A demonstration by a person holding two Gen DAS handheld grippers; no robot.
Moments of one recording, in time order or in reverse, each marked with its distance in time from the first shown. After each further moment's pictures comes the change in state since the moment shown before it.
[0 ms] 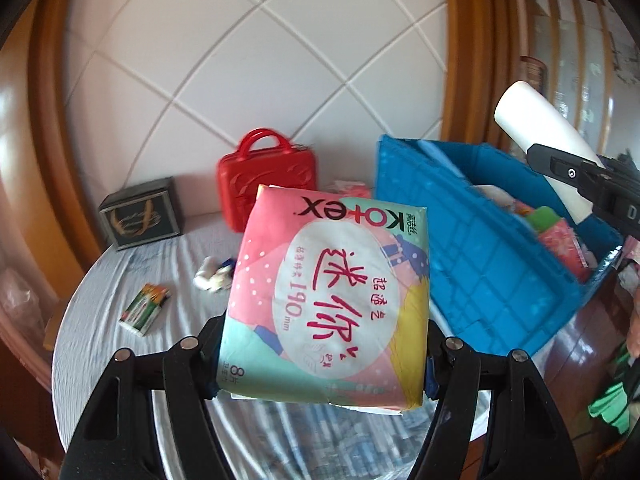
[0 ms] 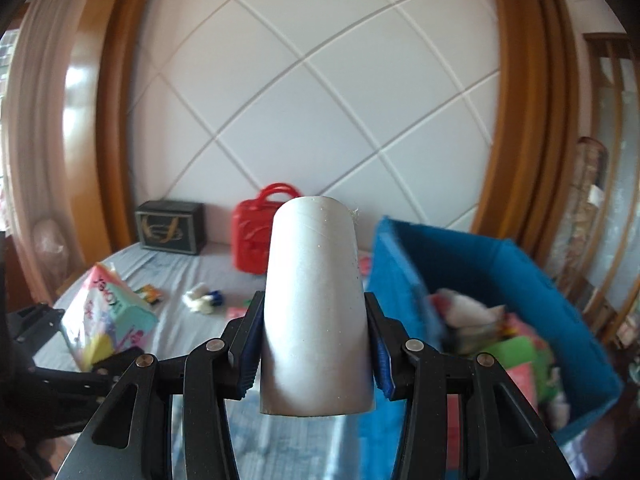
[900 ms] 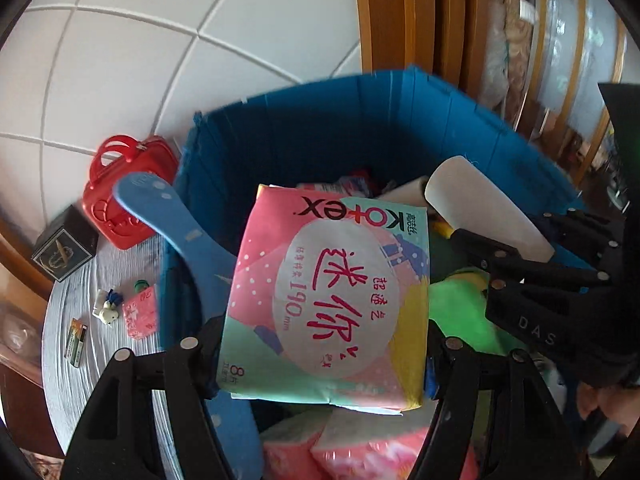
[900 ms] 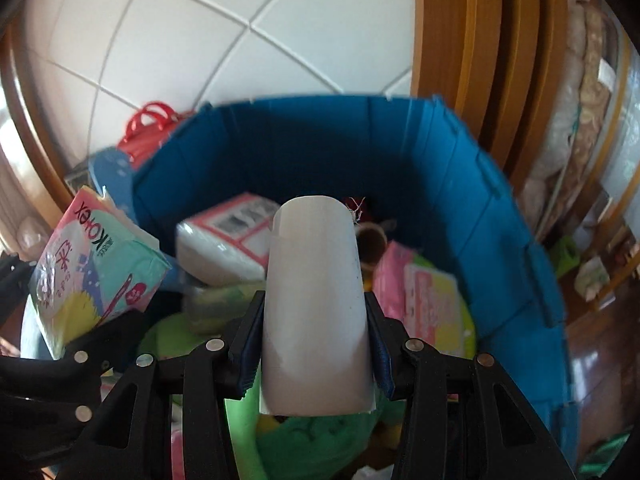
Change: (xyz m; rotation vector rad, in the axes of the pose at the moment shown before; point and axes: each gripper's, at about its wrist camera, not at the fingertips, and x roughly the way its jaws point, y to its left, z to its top) left arm 0.227 -0.320 0.126 0.115 0.365 0.047; right arm 0.200 -0.343 -0.057 0.177 0.490 0.124
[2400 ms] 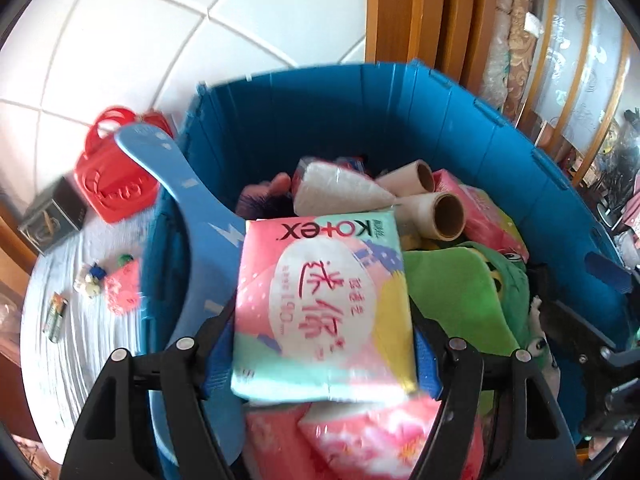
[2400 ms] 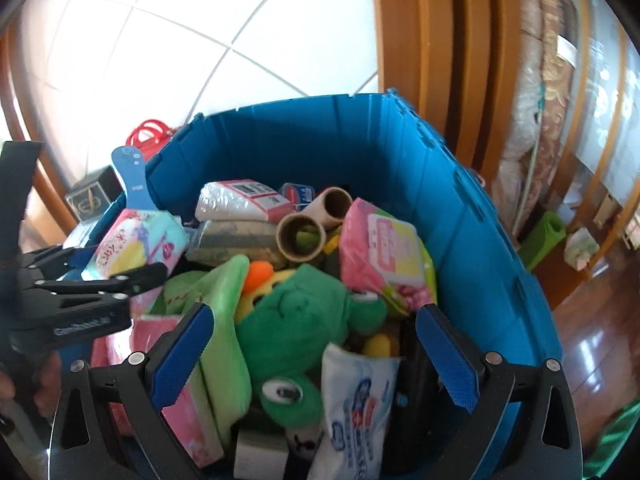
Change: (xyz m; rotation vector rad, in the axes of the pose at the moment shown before) left arm -0.021 0.011 -0.035 -0.068 -0.066 -0.053; right arm -0.073 -0.012 -0.073 0.072 -0.139 -0.032
